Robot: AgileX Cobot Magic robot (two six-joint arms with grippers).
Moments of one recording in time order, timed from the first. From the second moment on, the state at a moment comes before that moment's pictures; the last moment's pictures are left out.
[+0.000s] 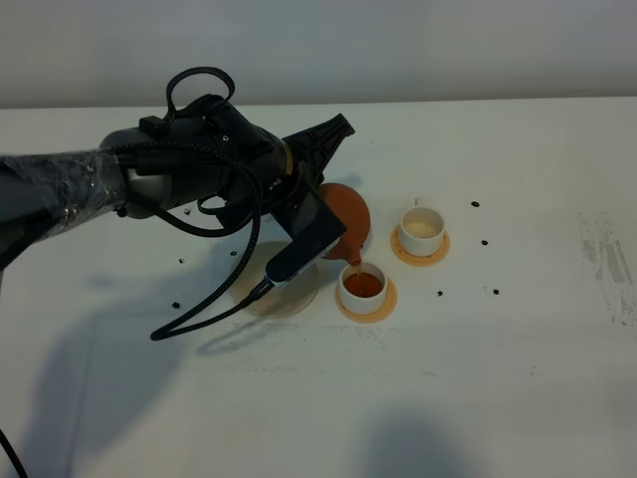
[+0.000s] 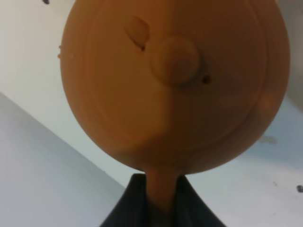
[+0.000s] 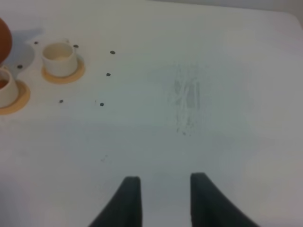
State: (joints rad) left arm -0.61 2.07 -1.46 0.37 0.32 1.72; right arm -0.01 -0.01 -0.52 0.07 1.11 -0.15
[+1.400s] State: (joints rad) left arm -0.62 2.07 -1.46 0.39 0.30 1.74; right arm -0.01 -0.01 -0.52 0.07 1.11 -0.15
